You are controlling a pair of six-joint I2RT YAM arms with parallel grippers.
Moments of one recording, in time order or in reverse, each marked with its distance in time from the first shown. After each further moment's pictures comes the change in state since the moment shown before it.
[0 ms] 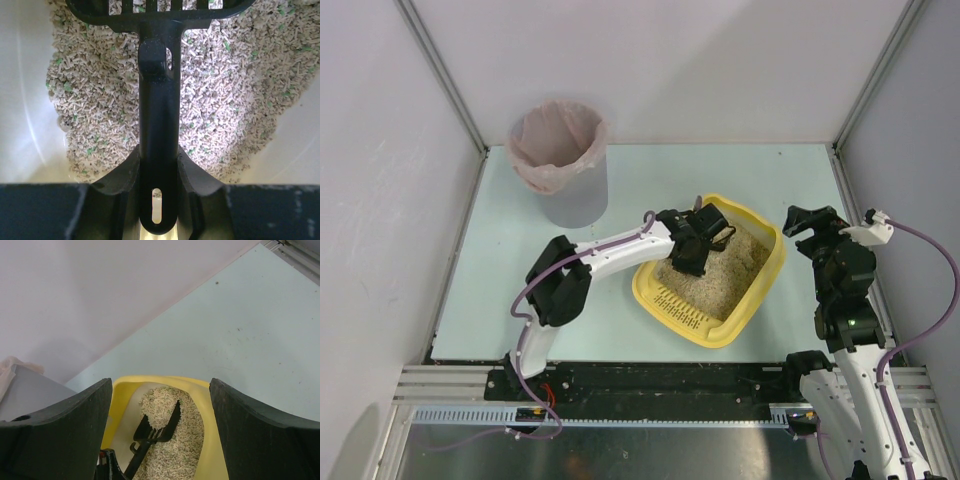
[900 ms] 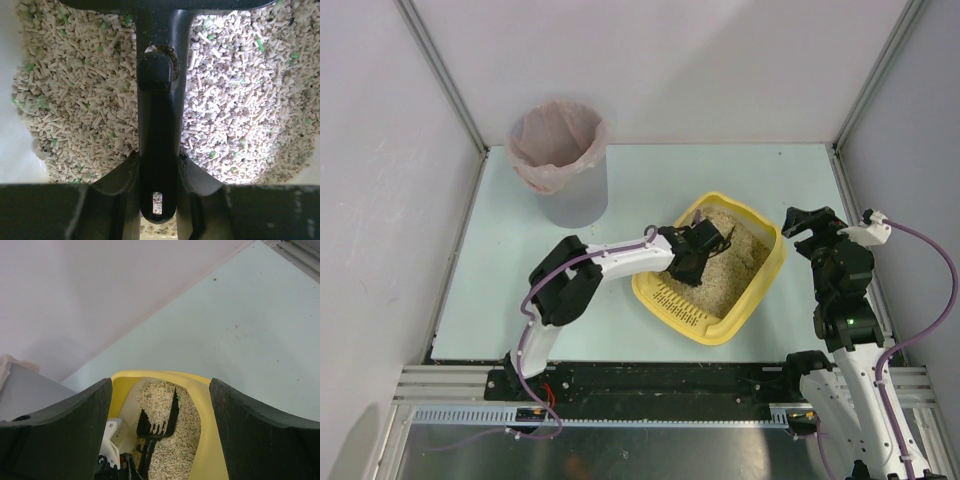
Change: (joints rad) left arm -0.003 0.034 -0.156 0.201 -0.017 0.034; right arm 0.000 0.005 -0.011 0.002 -0.001 -0.002
